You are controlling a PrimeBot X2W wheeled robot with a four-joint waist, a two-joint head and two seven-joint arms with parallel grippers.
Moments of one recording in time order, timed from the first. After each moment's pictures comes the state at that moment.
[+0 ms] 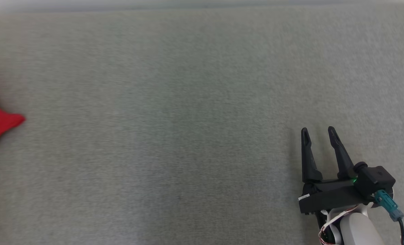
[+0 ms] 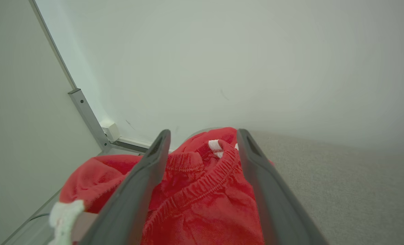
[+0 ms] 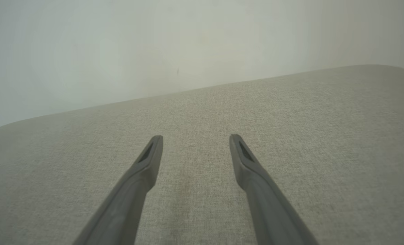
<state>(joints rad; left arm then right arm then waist) -0.63 0.51 0.30 0.64 -0.36 -0.13 -0.18 -0.23 -0.05 0.00 0.22 0.18 0.13 -0.26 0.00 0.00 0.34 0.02</state>
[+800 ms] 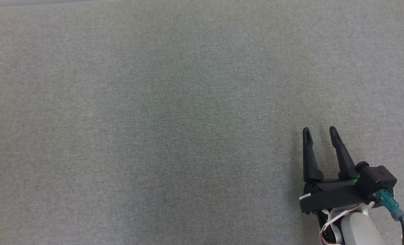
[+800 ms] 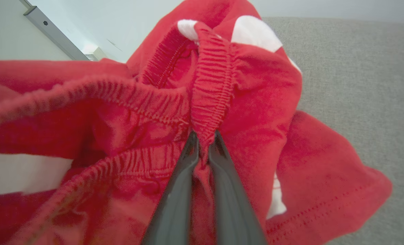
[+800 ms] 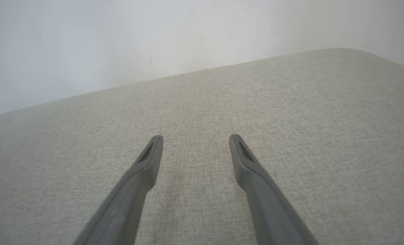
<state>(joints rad) -0.68 0.61 0.20 0.86 -0.32 -0.11 0.07 -0.23 -0.05 0.00 0.22 0.20 0.13 -0.26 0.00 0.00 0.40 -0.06</state>
